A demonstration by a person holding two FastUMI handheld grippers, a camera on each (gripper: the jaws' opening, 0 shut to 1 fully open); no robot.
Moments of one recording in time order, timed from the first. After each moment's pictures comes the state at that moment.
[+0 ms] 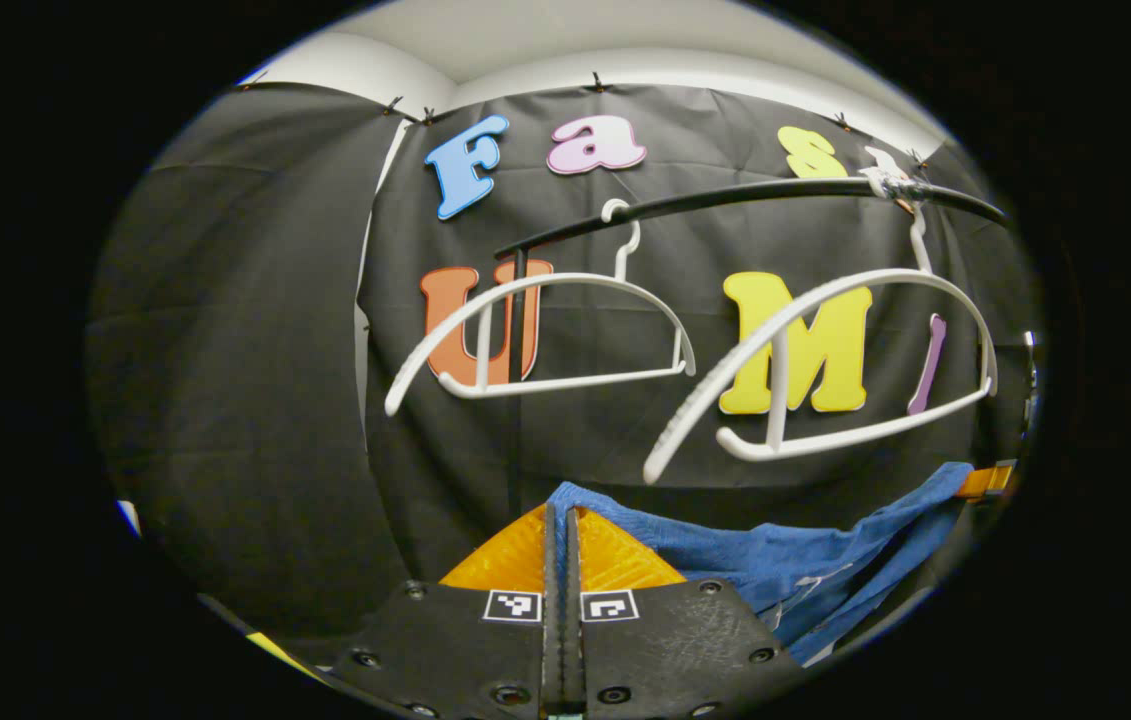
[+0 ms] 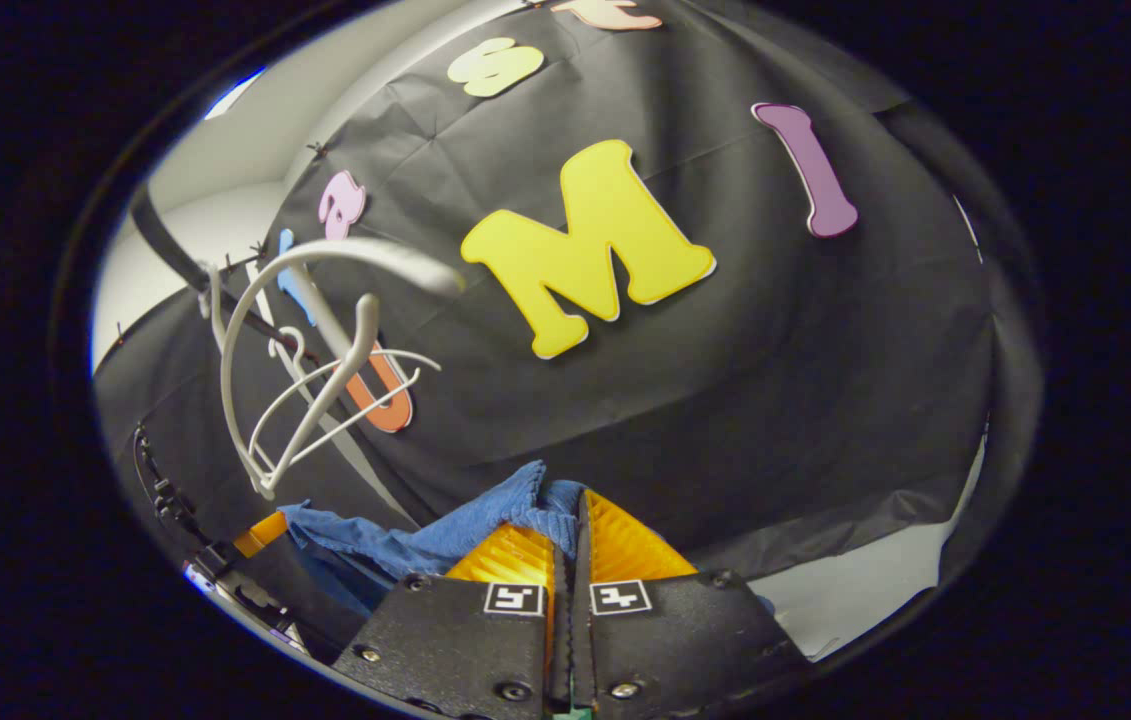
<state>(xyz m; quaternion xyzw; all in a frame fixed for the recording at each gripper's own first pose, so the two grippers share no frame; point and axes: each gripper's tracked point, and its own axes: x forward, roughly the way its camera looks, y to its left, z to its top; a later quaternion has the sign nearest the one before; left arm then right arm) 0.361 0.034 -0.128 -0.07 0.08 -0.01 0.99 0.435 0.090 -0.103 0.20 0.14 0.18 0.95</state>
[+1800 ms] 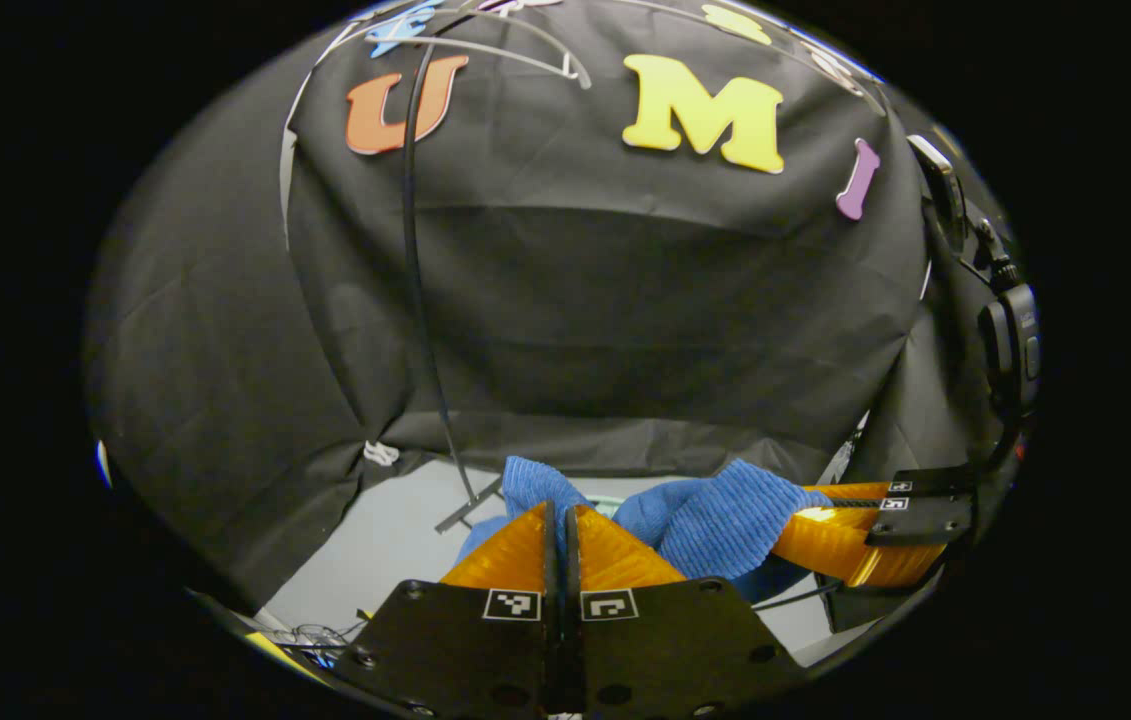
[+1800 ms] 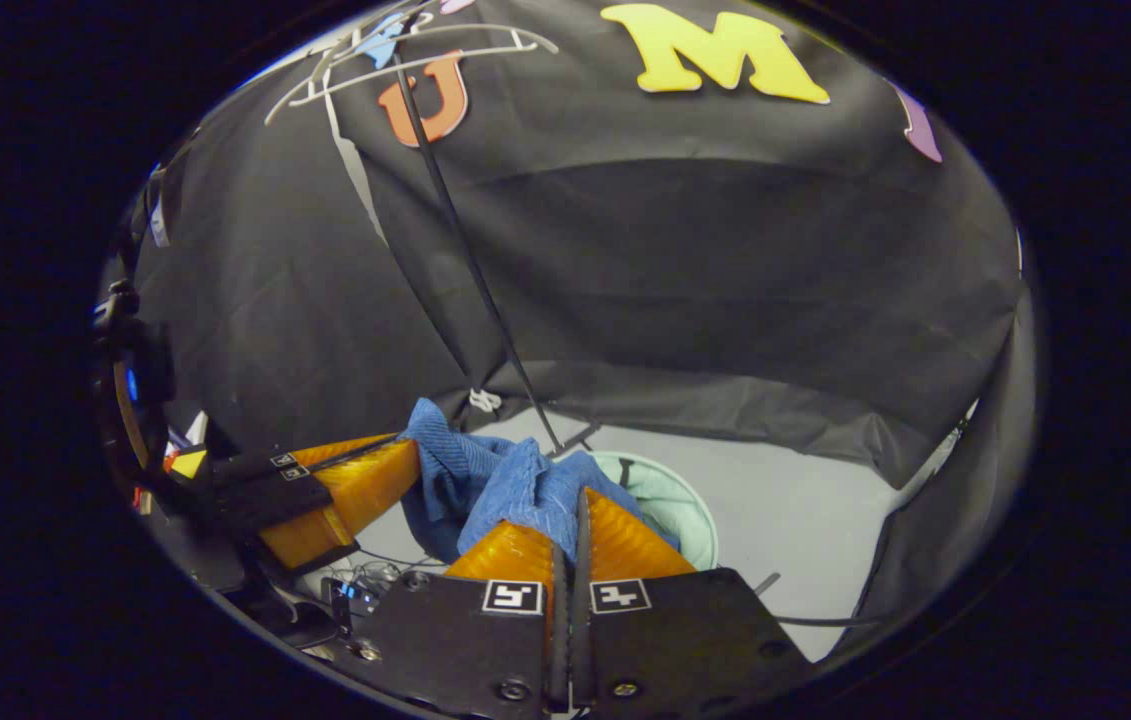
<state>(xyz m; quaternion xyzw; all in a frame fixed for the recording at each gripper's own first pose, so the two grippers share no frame) 0.212 -0.095 -0.420 -0.06 0.36 -0.10 0.92 0.294 0.212 -0.409 -0.01 0.39 0.18 0.90</state>
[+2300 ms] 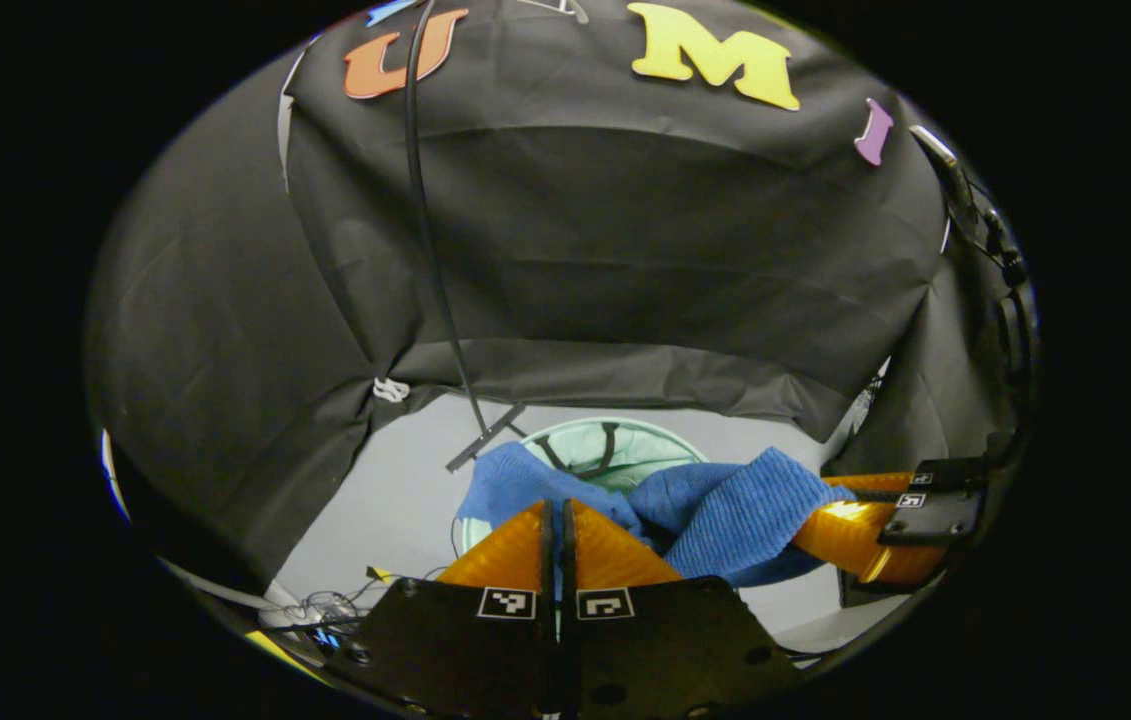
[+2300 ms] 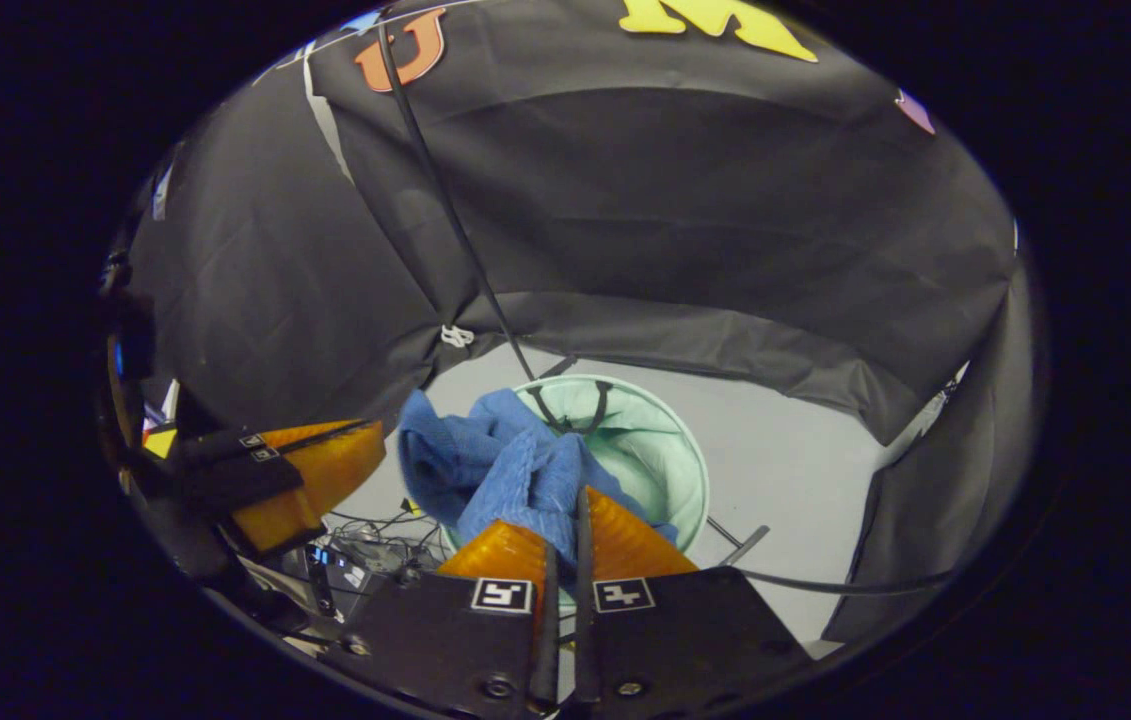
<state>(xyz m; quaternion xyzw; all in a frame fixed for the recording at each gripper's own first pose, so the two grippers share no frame) 0.190 -0.097 -0.463 -0.03 0.41 -0.11 0.90 0.271 0.189 -0.460 -0.03 0.46 0.15 0.88</state>
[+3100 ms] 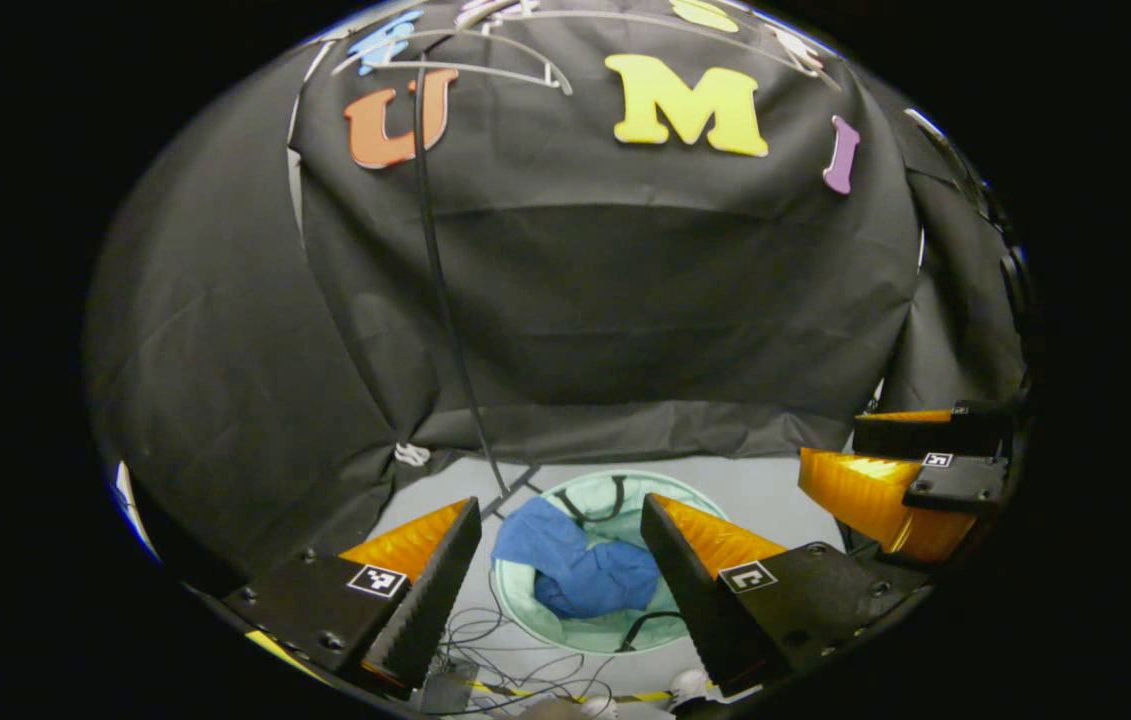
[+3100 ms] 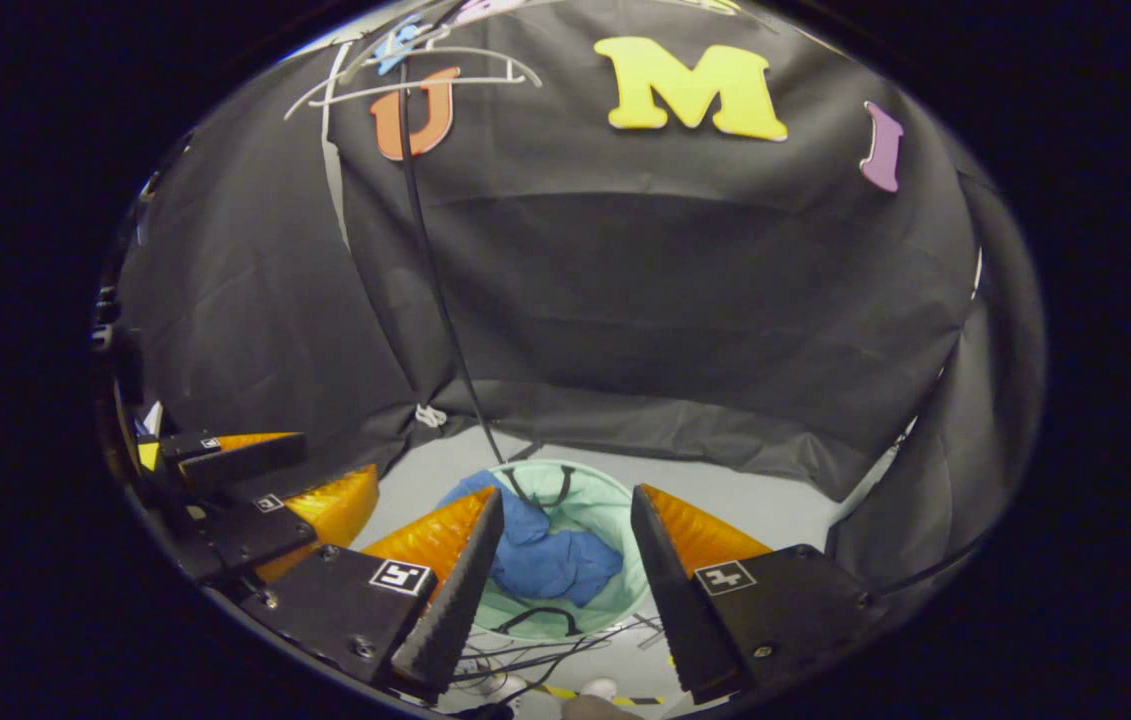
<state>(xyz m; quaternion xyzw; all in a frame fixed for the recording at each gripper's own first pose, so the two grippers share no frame) 0.178 -0.060 -0.362 -0.01 0.30 -0.09 0.95 0.271 0.173 -0.342 -0.05 0.28 0.12 0.95</state>
